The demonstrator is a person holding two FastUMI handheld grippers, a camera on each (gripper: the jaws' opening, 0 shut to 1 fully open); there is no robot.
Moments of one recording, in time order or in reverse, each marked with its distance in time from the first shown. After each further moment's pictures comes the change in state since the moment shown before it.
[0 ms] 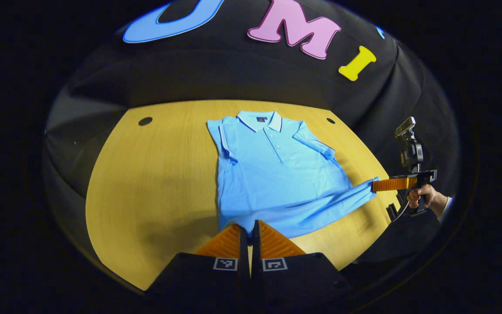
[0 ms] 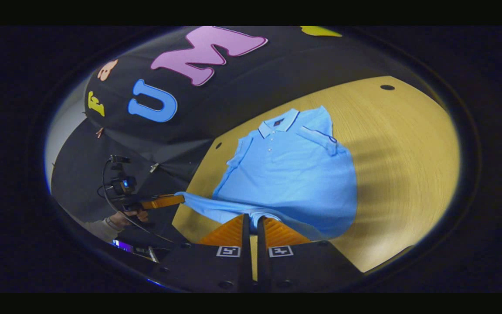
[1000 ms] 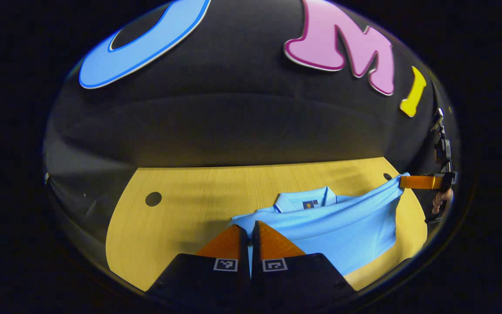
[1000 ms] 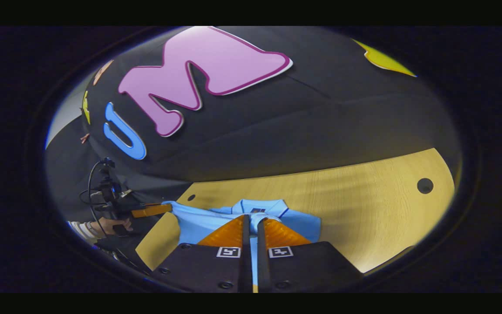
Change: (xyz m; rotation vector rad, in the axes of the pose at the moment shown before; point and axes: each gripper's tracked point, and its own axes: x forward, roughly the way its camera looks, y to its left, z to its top) left arm 0.166 0.073 0.229 -0.055 -0.198 0.251; right arm 0.133 -0.077 0.266 -0.195 -0.207 -0.119
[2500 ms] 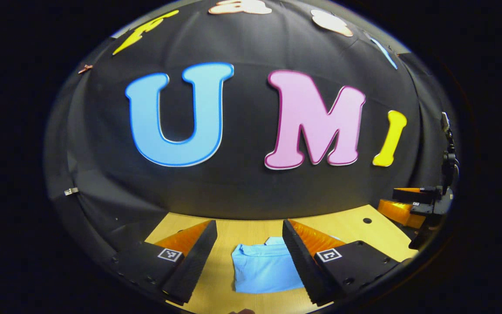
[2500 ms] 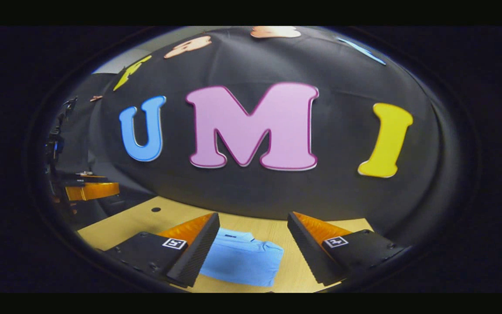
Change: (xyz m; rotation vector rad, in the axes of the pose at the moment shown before) left arm -0.268 -0.039 0.059 -0.005 -0.455 0.065; right arm -0.181 0.147 0.067 -0.477 -0.430 -0.313
